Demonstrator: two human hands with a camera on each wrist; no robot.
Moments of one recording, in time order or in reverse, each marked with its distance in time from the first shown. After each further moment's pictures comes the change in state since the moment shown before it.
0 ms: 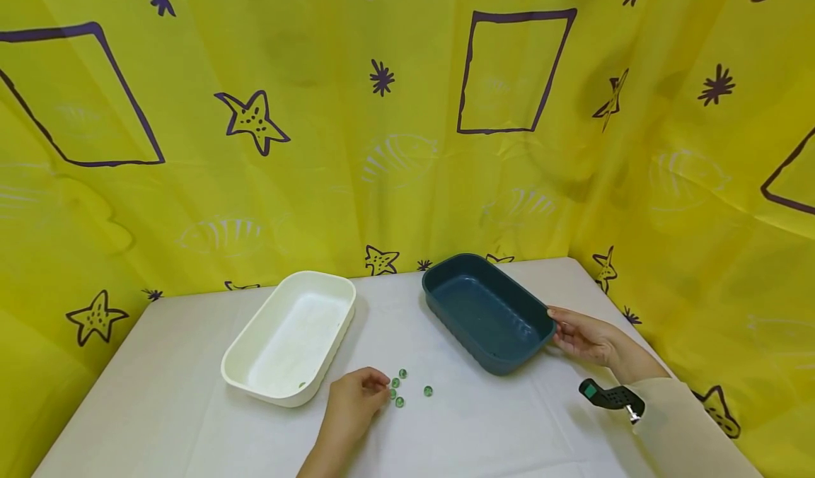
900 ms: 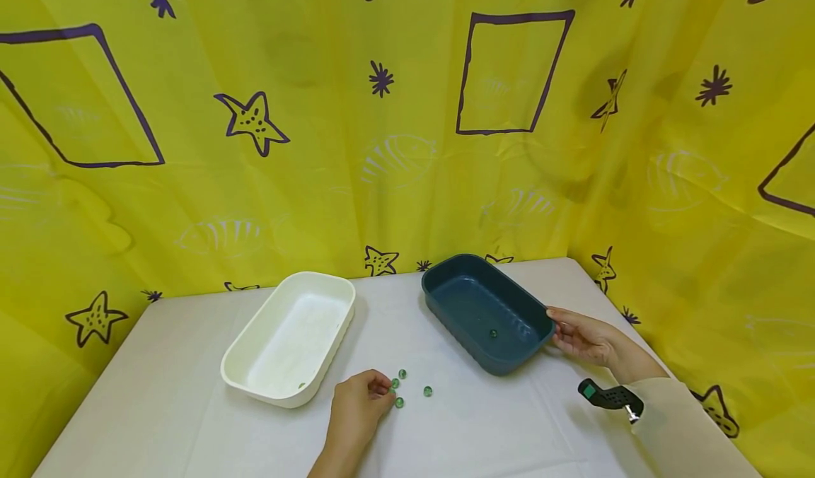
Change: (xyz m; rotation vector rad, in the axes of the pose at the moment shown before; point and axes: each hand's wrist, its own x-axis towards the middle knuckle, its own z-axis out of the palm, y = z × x) left_hand -0.003 0.000 0.012 0.124 0.086 0.049; right_hand 0.000 0.000 0.000 0.008 0.000 -0.002
